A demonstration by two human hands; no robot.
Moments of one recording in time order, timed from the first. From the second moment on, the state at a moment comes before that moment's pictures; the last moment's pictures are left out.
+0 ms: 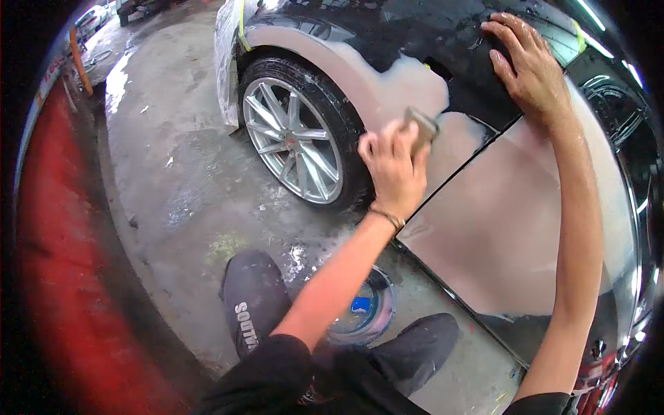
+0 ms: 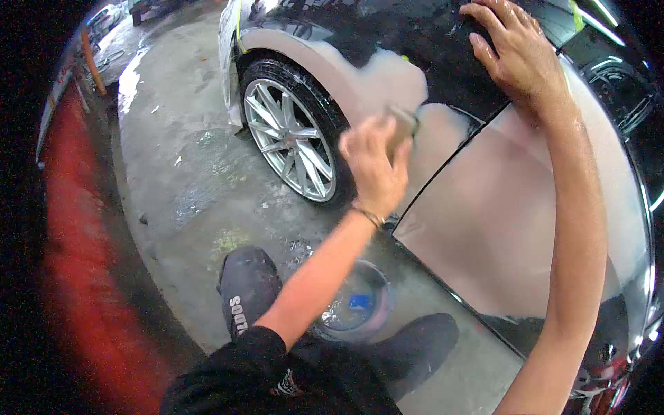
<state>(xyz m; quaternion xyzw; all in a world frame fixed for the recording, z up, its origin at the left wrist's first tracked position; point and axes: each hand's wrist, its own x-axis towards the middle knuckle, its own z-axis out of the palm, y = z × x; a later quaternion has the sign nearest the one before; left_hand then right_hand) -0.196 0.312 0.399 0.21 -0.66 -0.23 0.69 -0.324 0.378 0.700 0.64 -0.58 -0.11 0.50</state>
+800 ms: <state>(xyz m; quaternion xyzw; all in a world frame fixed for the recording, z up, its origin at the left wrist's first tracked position) -0.219 0.237 0.480 0.21 -0.62 -0.06 0.76 -0.321 0.384 0.694 0.64 -0.58 -0.04 0.51</state>
